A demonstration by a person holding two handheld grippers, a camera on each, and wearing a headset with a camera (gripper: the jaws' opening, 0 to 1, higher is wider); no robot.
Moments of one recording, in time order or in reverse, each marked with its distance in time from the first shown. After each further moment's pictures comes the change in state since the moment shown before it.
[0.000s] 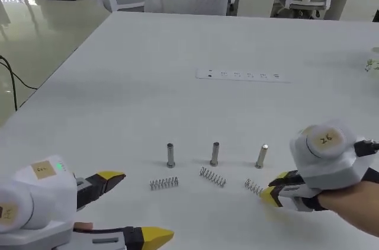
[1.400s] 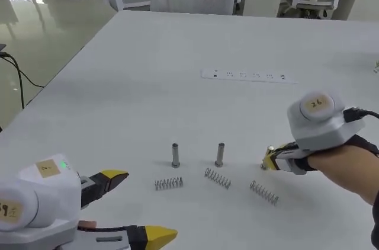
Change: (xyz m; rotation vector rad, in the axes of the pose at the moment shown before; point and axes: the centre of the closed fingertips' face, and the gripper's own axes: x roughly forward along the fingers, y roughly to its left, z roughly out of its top) left arm -0.001 0.001 0.000 -0.007 -0.004 0.012; right arm 0.014 -0.053 0.041 0.066 -0.039 -0.091
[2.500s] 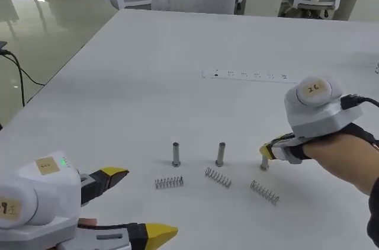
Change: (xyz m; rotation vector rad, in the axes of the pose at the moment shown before) left arm 0.000 0.000 0.003 -0.003 -0.011 0.003; right arm -0.008 0.004 0.020 0.030 -0.016 -0.010
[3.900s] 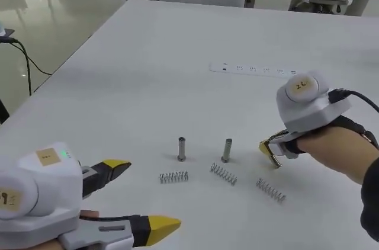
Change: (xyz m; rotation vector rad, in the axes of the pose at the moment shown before) left arm -0.001 0.006 0.001 -0.026 -0.015 0.016; right arm 0.024 -0.002 0.004 -0.065 0.070 0.000
